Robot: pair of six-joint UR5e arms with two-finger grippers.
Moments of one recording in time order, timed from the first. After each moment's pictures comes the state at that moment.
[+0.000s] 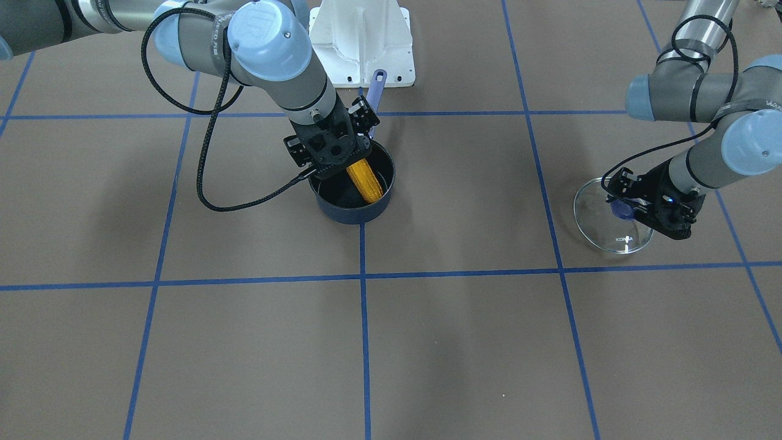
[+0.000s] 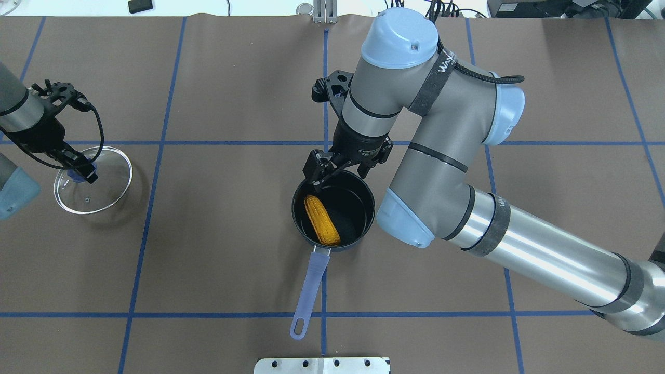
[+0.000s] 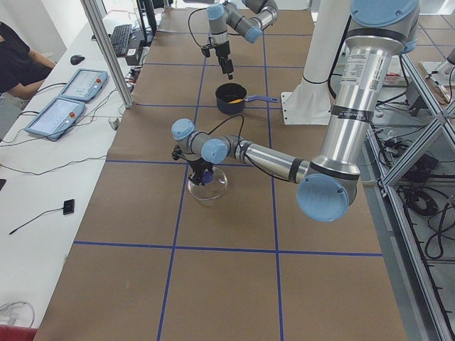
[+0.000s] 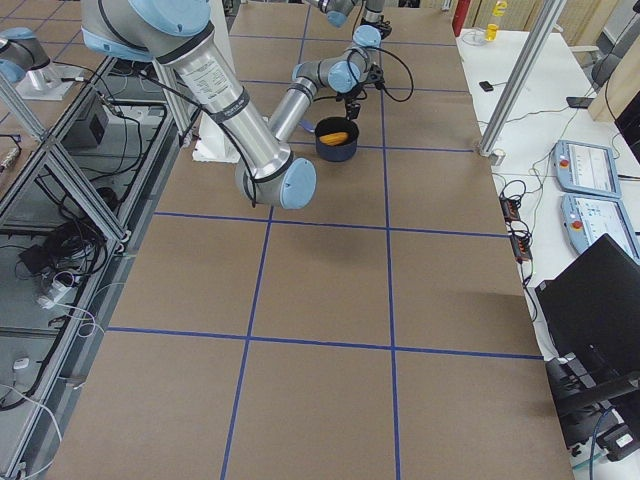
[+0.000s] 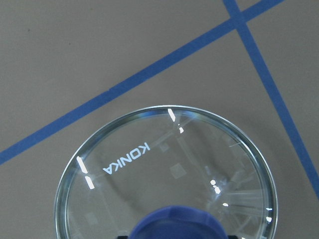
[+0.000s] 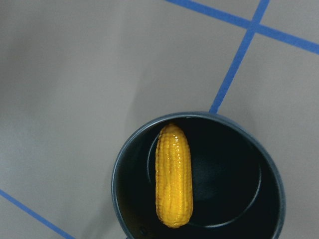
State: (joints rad) left arm -1.02 -1.79 -1.59 -1.67 -2.36 -0.10; right arm 0.66 -0.78 1.67 -1.67 2.26 0.73
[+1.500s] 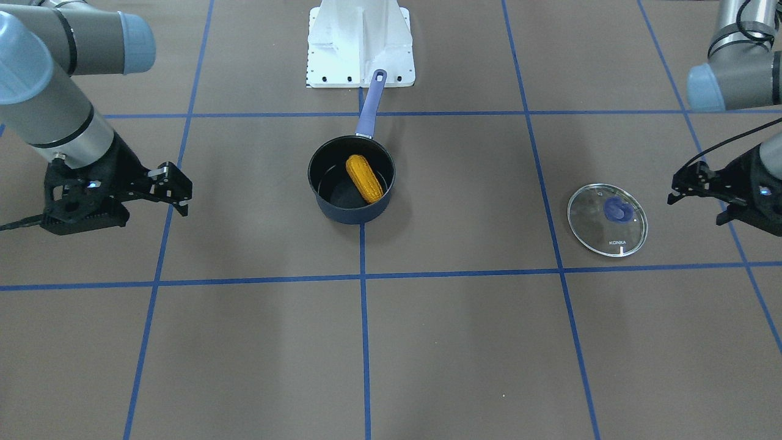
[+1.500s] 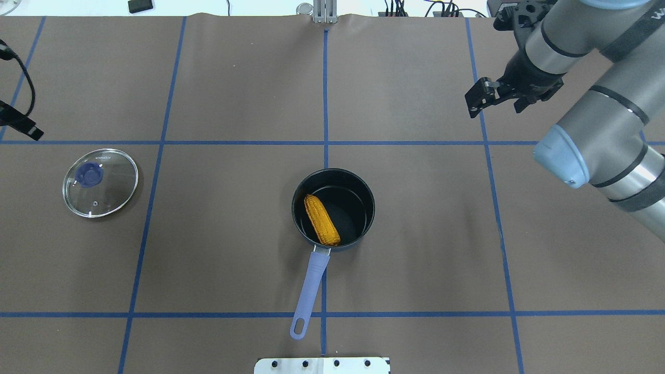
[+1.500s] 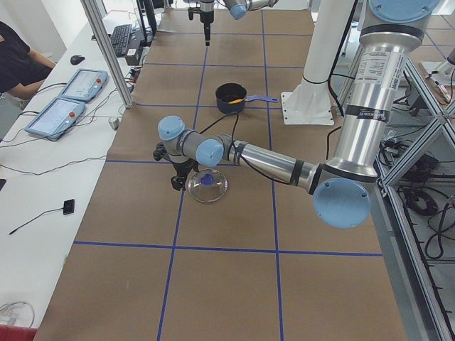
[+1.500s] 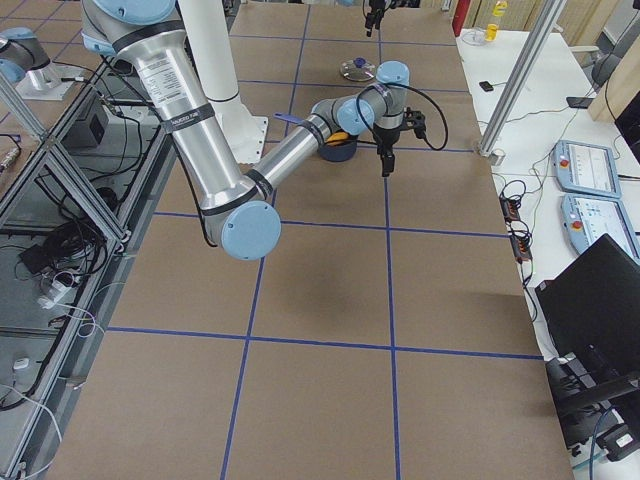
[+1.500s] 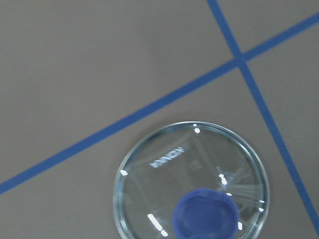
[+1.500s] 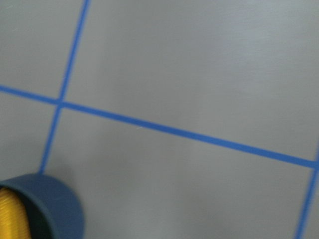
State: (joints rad) left arm -1.25 -1.75 -1.63 -1.66 -2.36 0.02; right arm 0.99 -1.14 1.83 -1.67 2.16 0.65
